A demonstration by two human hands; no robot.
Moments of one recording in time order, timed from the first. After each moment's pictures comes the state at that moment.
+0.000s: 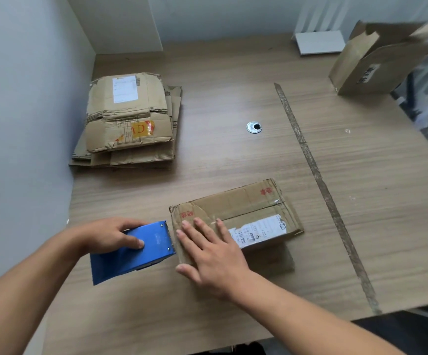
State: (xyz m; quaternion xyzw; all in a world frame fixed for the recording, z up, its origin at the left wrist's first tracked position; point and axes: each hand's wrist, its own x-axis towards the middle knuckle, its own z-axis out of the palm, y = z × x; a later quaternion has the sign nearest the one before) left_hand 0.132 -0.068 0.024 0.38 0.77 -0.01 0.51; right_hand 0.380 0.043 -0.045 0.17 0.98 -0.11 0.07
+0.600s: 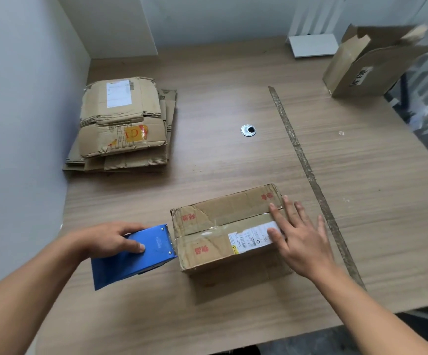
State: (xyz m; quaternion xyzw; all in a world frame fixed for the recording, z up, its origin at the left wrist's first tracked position) left_hand 0.144 -0.055 0.023 0.38 0.77 -0.01 0.51; right_hand 0.499 0.169 -0.036 0.42 0.89 -0.14 0.08
